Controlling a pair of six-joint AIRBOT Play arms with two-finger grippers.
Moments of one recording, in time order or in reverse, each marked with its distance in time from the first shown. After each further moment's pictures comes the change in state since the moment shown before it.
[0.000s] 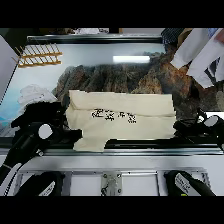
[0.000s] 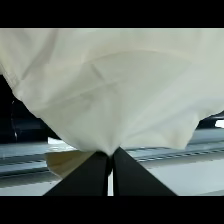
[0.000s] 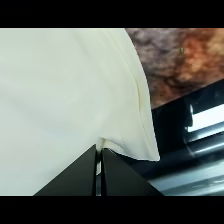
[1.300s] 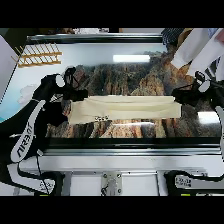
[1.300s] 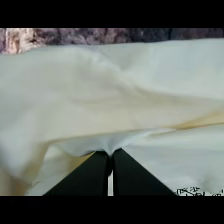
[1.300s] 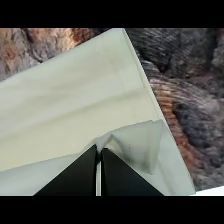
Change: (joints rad) left arm 0.080 -0.811 0.815 0.034 0.077 0.219; right arm 0.177 -0.414 0.568 -0.060 -0.156 0.077
